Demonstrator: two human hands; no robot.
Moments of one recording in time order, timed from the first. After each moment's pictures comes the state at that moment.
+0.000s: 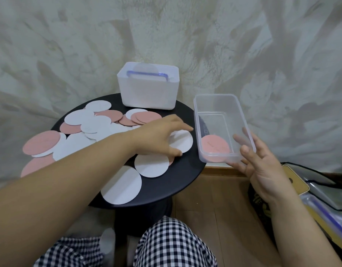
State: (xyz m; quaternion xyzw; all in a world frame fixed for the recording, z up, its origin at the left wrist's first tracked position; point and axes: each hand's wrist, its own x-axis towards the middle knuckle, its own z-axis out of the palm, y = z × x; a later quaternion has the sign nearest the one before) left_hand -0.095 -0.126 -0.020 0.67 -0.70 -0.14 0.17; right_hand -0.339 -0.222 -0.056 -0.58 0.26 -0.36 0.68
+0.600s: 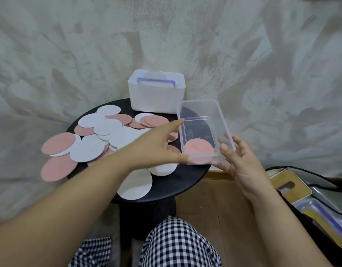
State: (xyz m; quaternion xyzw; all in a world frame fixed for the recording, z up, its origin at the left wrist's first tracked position) left_hand -0.122 -0.066 0.002 0.71 -0.57 -0.25 0.32; right_hand -0.304 -0.190 -0.051 -0.58 0.26 -0.37 0.68
